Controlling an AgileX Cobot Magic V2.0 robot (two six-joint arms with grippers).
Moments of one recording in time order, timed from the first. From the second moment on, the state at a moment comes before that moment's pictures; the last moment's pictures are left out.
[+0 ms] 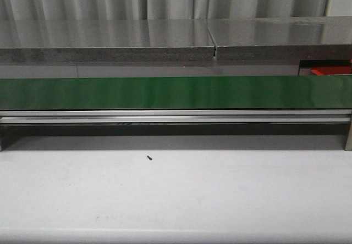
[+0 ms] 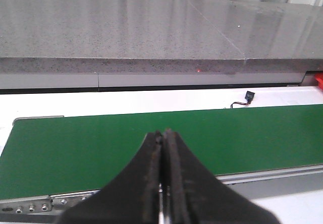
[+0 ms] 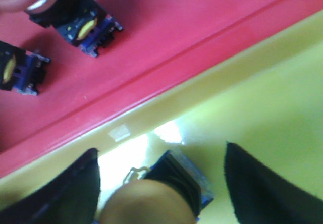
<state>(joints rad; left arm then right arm) -0.17 0.65 -0.49 -0.91 0.17 0.79 -0.68 1.97 -1.33 0.54 0.55 -0.45</state>
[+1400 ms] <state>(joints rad) -0.17 0.65 -0.49 -0.91 0.17 0.79 -0.14 0.60 -0.59 0.54 0.51 -0.62</state>
